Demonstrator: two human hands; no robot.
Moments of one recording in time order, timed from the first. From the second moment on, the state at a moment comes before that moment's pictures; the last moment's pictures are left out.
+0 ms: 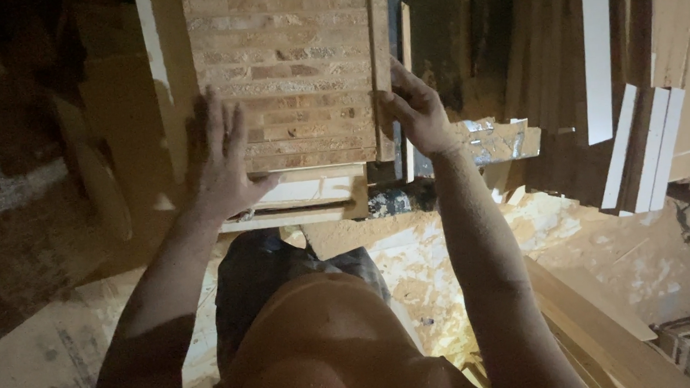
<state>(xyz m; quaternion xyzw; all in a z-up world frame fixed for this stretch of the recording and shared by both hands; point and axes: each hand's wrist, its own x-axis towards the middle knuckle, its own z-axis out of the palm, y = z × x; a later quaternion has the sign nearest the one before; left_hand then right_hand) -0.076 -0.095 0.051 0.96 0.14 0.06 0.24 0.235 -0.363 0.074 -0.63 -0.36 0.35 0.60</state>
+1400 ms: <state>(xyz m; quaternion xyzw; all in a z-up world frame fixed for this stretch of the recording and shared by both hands) -0.057 -0.098 0.071 0.97 0.12 0.18 0.10 0.276 -0.297 0.066 -0.70 -0.21 0.25 0.64</state>
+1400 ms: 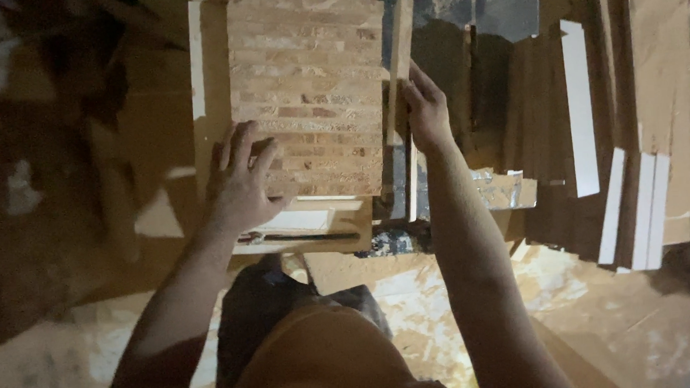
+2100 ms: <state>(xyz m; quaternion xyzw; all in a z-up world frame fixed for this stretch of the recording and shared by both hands) -0.051 -0.094 0.068 0.95 0.08 0.21 0.21 0.281 -0.275 0.063 -0.76 -0.21 0.23 0.56</state>
